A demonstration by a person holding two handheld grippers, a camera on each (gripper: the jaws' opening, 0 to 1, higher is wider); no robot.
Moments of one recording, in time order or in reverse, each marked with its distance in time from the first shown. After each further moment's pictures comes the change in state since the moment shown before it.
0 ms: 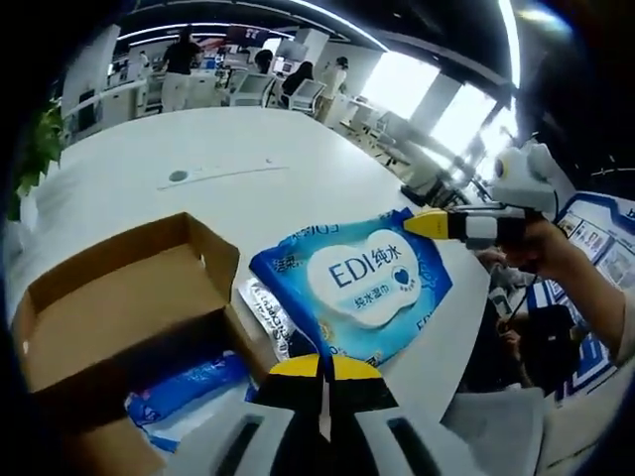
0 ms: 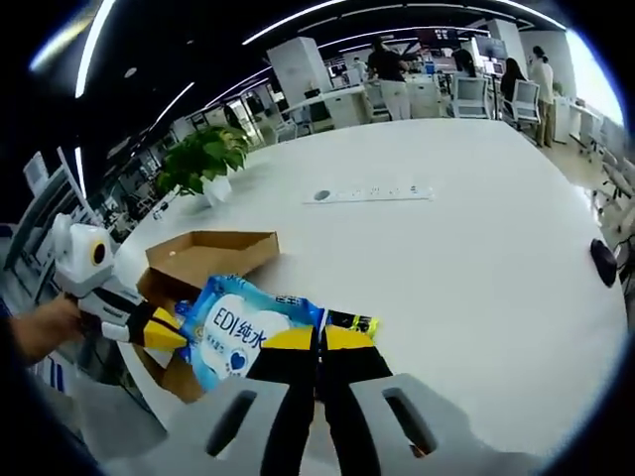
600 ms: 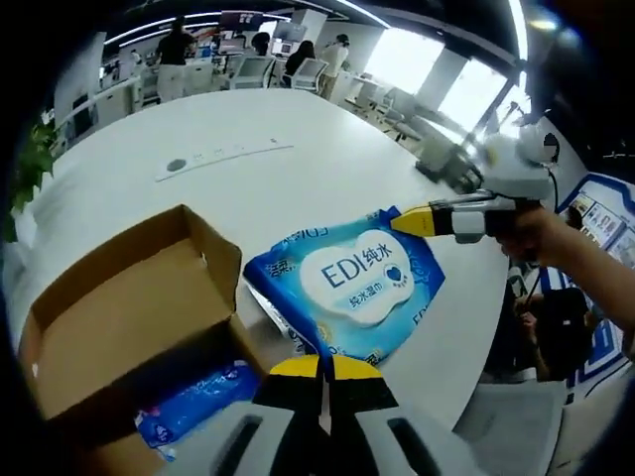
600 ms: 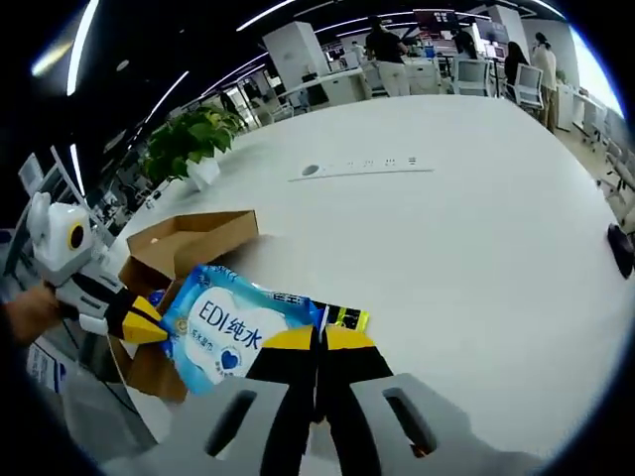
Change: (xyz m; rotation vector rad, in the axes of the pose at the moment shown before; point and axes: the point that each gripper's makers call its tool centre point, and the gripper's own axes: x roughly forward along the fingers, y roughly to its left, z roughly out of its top) left arm 0.020 0.015 -0.001 0.048 0.106 0.069; right arm 0.047 -0.025 -0.023 0.023 0.067 0.004
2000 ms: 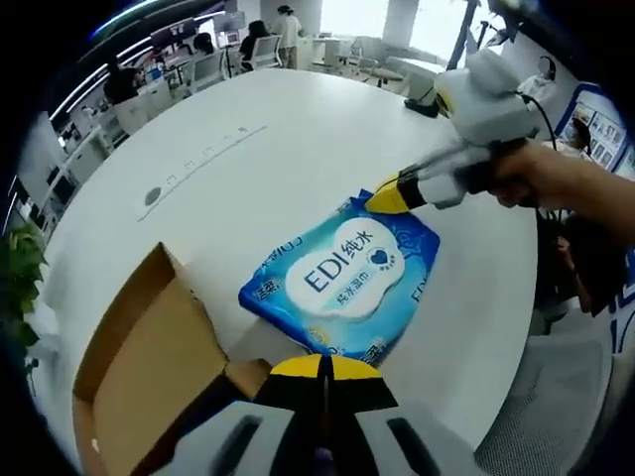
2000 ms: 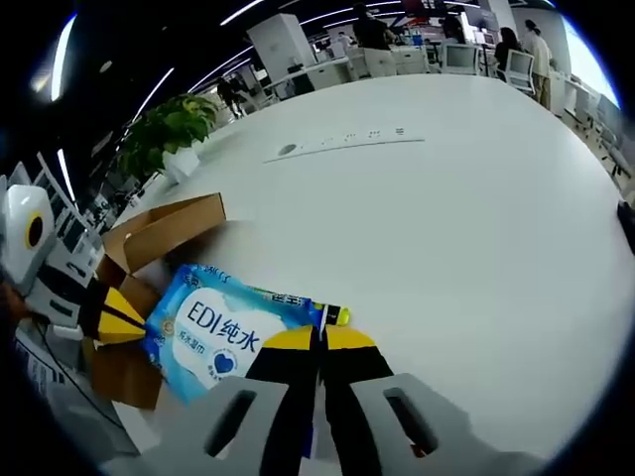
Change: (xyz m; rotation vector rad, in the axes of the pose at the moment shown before) left arm 0.024 0.011 0.001 0.287 0.160 0.131; right arm 0.036 -0.021 -0.019 0.036 0.036 -0.040
